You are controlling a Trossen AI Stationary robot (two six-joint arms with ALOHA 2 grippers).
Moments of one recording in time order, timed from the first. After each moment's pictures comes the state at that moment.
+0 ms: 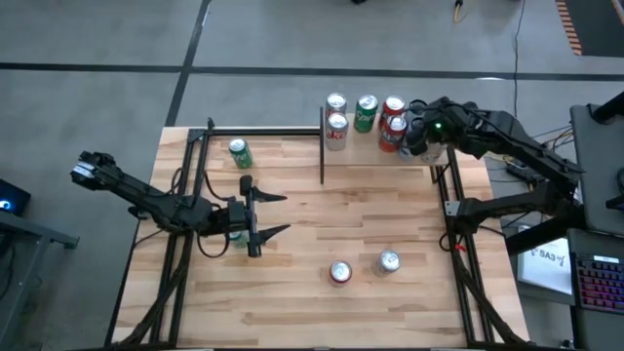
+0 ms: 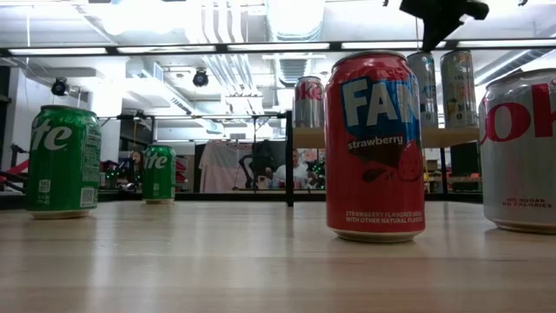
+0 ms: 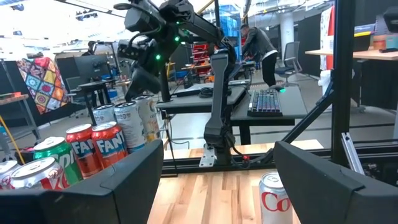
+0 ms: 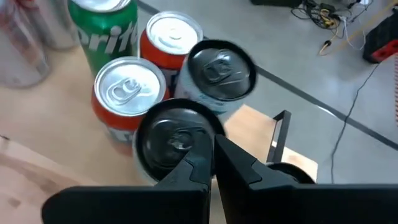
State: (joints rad) left arm -0.40 1.09 0.74 0.46 -0.54 0.18; right arm -0.44 1.13 1.46 -1.29 0.60 0.41
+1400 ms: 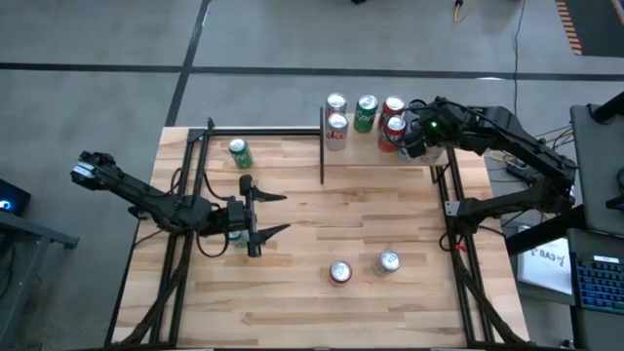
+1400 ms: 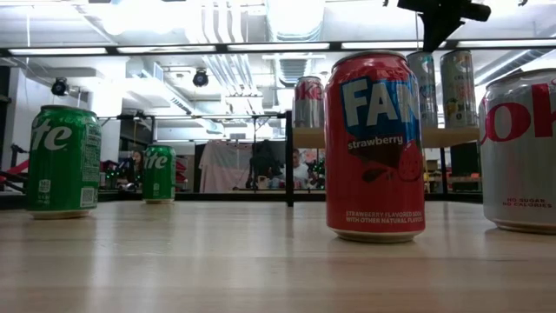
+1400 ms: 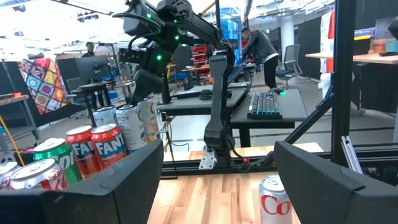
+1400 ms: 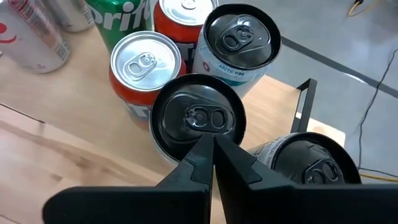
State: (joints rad) left arm -0.40 1.09 0.74 0.47 -0.54 0.18; right arm -0.44 1.19 1.52 -1.41 0.47 0.54
